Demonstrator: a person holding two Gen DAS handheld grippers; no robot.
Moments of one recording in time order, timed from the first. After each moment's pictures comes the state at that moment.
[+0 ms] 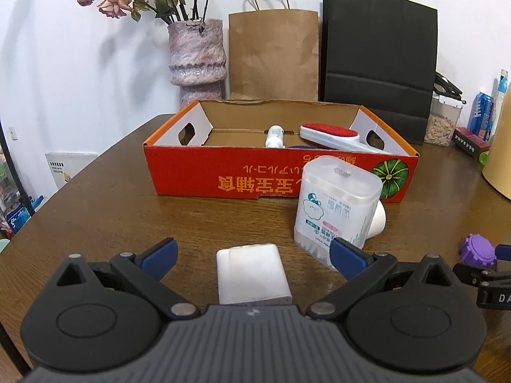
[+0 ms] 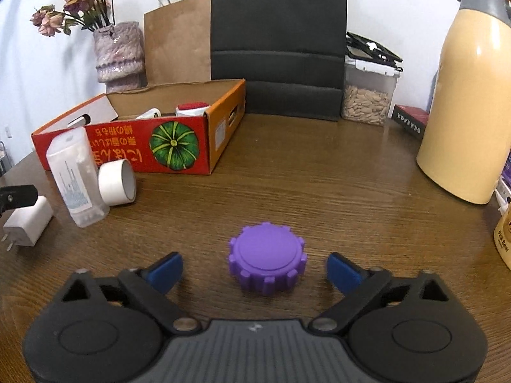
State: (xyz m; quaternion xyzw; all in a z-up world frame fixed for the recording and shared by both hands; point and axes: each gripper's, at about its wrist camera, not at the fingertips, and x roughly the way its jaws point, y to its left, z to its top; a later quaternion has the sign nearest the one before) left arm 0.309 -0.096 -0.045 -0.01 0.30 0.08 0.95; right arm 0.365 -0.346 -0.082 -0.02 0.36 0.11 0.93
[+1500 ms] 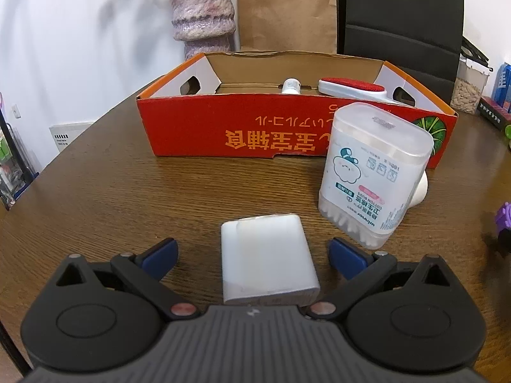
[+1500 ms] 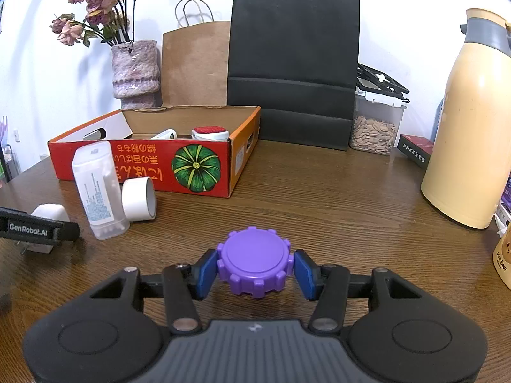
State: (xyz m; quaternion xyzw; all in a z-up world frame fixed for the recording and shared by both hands) left arm 0.341 -0.088 -0.077 -0.01 0.37 0.10 0.92; right arm 0.351 -0.334 -0.071 -0.03 0.31 0.12 0.94
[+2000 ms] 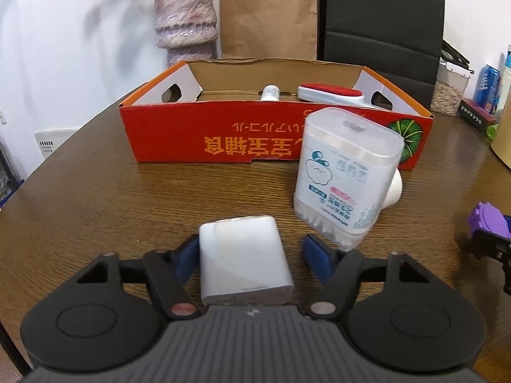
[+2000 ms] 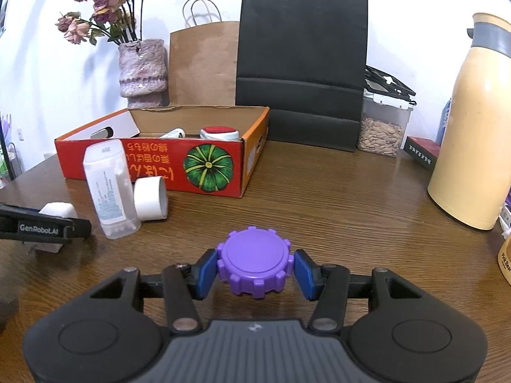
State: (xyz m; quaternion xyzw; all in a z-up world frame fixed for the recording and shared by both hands) left arm 0.335 -0.097 -0.074 -0.01 0.36 0.06 0.93; right arm 0.347 -0.324 -0.070 -0.04 0.31 0.13 0.94
